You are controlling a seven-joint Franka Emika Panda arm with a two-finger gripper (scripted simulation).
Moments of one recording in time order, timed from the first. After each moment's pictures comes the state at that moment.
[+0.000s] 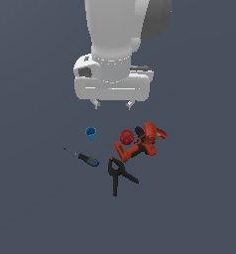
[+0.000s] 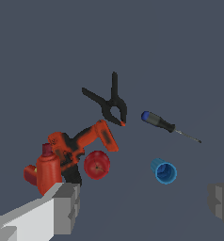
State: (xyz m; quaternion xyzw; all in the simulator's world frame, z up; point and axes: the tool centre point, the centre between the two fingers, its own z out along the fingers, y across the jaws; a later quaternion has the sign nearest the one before) arm -0.002 -0.016 0.327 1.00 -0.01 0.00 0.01
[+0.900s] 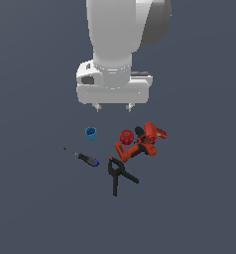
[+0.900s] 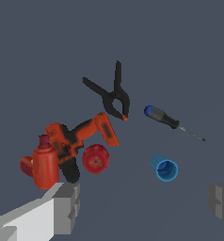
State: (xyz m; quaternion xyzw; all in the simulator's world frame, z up) arm -0.007 -0.014 0.311 1.00 0.01 -0.02 0.01
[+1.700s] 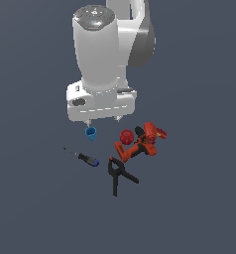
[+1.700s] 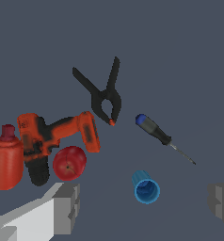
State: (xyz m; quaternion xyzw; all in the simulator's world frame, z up) arm 0.009 -0.051 0.267 0.99 0.10 -0.02 0.02
